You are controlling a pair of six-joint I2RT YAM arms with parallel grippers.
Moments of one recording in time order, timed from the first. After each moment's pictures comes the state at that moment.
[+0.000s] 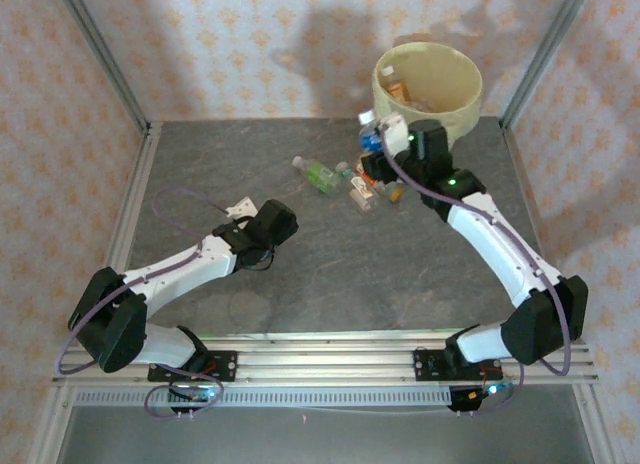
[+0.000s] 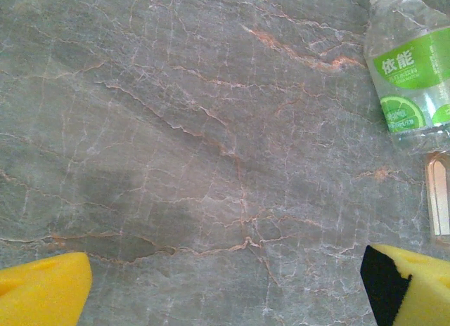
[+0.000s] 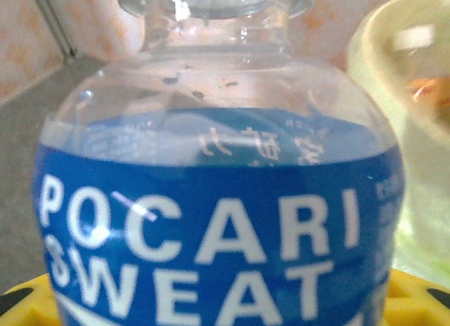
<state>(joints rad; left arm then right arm) -0.64 1.37 0.88 -0.52 -0.42 -1.26 0.35 1.38 1.37 -0.39 -0.16 -0.09</state>
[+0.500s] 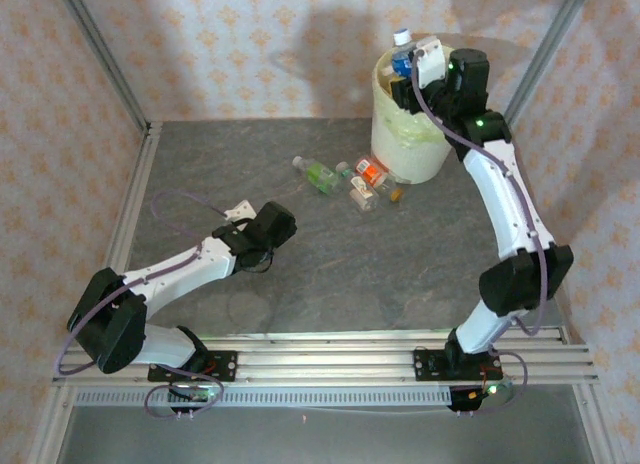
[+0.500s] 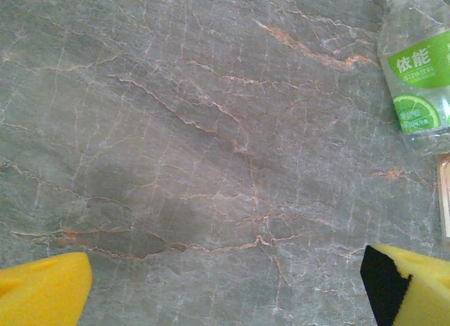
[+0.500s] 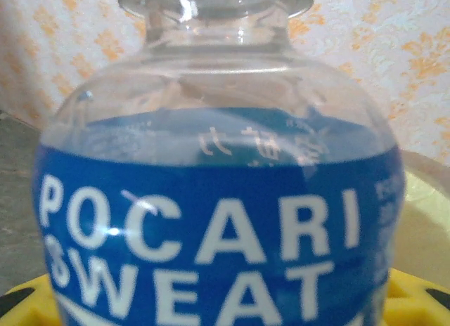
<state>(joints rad) -0.64 1.36 0.86 -0.52 -0.42 -1.28 0.19 1.70 1.90 -0.47 -0.19 -0.26</state>
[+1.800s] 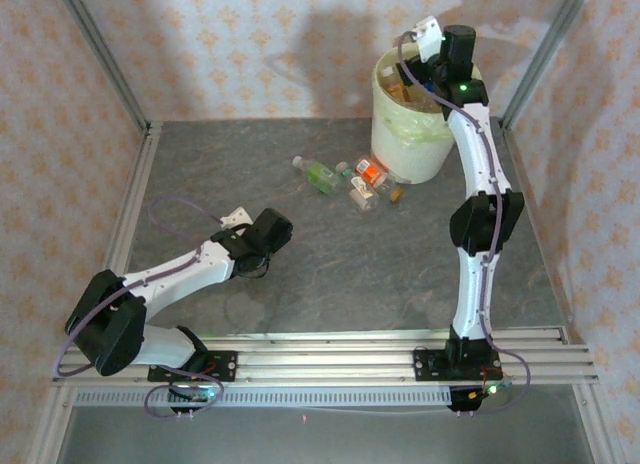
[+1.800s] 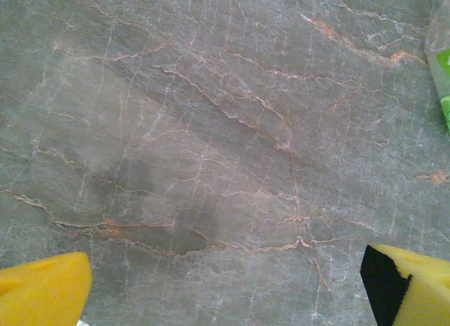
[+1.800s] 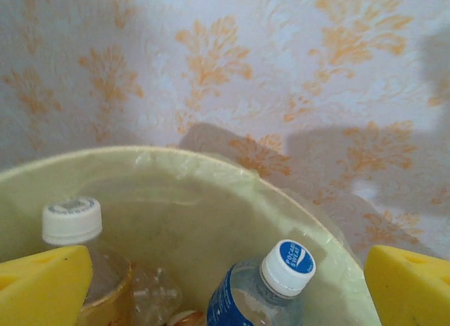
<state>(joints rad) -0.64 1.35 0.81 -0.54 -0.44 -1.31 0.10 2.21 2.47 -0.51 -0.03 -0.43</state>
